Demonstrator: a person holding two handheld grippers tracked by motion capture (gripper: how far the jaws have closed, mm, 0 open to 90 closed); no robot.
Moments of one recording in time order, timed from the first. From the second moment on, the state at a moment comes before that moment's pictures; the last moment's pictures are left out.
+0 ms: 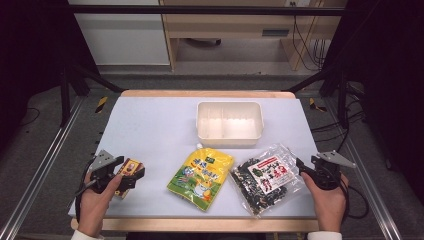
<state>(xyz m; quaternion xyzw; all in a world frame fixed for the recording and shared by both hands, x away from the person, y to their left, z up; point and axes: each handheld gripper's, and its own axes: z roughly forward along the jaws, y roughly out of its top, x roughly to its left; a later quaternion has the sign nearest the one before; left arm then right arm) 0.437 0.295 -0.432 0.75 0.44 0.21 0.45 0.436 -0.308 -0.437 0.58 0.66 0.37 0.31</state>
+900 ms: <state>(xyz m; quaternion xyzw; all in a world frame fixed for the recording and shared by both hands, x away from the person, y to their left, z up) 0.437 0.291 -0.434 0.75 0.43 0.22 0.44 0.432 -0.371 -0.463 0.62 0.64 0.38 0.25</state>
